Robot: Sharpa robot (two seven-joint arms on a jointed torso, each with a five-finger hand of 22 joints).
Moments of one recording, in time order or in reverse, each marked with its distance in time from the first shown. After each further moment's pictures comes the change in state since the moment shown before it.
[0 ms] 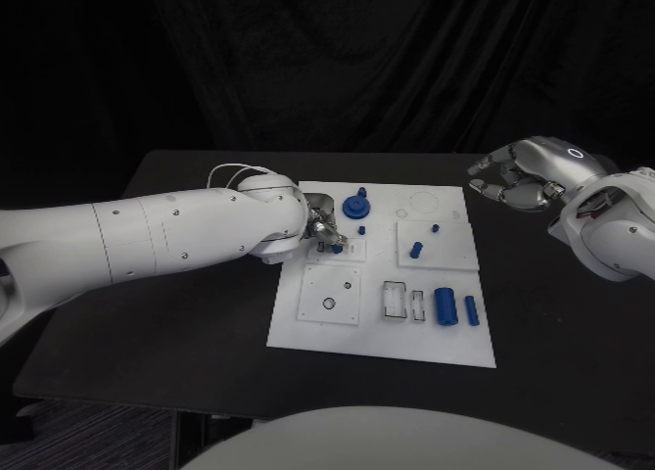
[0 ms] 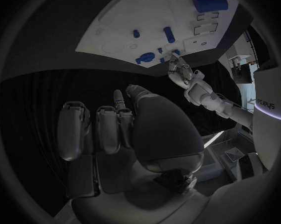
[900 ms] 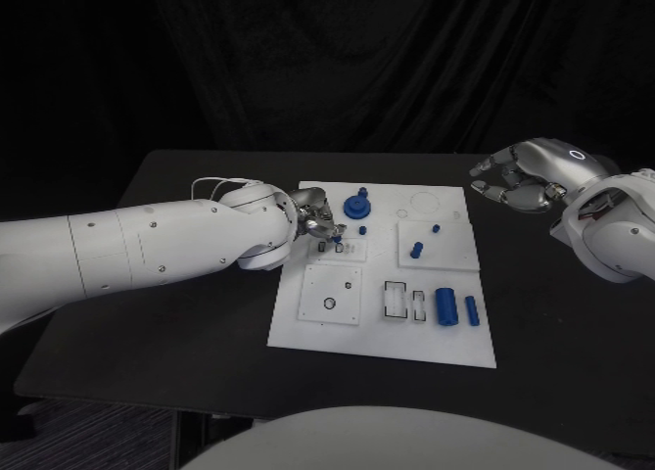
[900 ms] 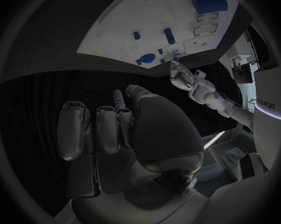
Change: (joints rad) left arm -0.026 -0.085 0.000 0.091 -0.004 -0.231 0.066; left_hand -0.012 -0.012 0.029 -0.013 -0.012 -0.013 0.004 0.000 0.012 0.000 0.000 0.000 0.000 0.000 0.000 0.000 0.000 0.000 0.000 0.000 -0.008 0.000; right arm -0.002 -0.002 0.000 0.000 0.000 0.006 -0.007; right_hand 0.004 0.004 0.003 -0.003 0.000 0.000 0.000 0.000 0.000 0.000 0.000 -0.004 0.001 0.000 0.000 0.000 -0.001 0.000 0.000 0.000 -0.003 0.000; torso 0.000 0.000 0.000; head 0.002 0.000
